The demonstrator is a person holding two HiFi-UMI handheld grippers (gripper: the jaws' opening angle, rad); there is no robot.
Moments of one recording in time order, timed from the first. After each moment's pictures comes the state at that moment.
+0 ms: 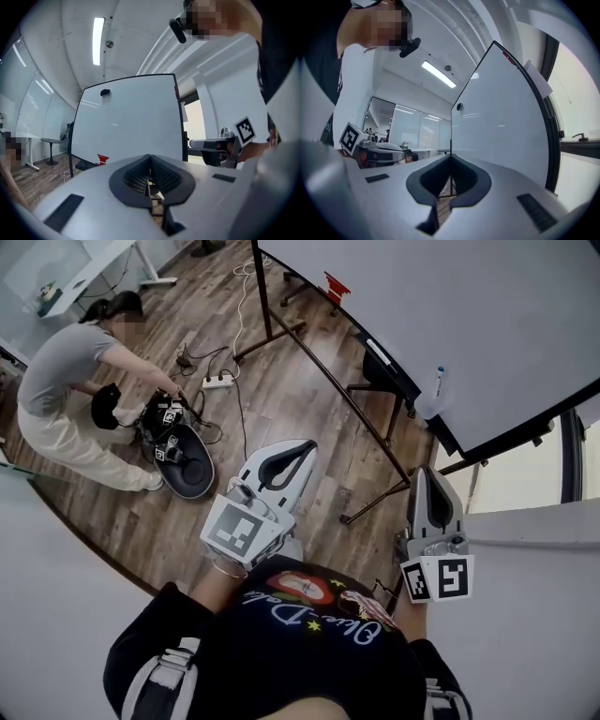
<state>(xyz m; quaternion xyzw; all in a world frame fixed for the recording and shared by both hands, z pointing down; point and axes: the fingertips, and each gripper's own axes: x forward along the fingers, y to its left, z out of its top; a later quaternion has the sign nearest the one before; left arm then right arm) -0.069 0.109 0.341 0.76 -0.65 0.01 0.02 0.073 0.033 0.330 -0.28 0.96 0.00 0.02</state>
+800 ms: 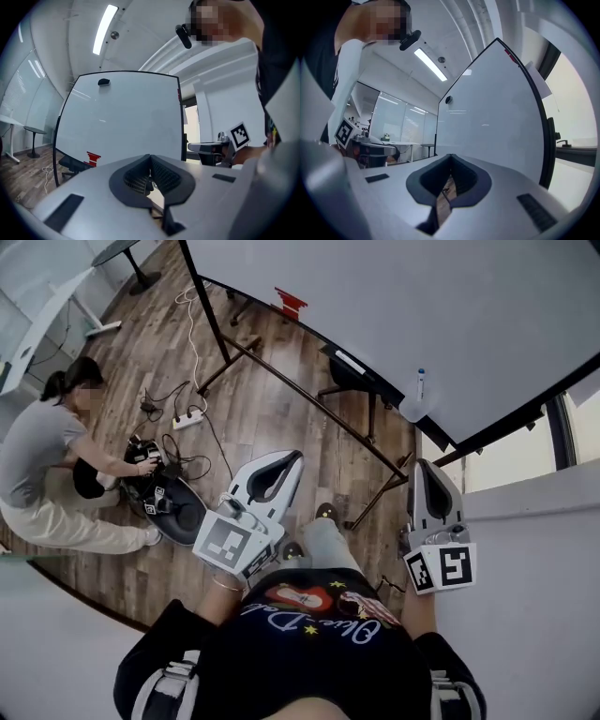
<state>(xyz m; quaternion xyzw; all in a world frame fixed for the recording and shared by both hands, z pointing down) -0.130 0.059 0.350 0.82 -0.57 -0.02 0.04 0.037 -0.010 0.339 -0.38 0.92 0.01 -0.02</state>
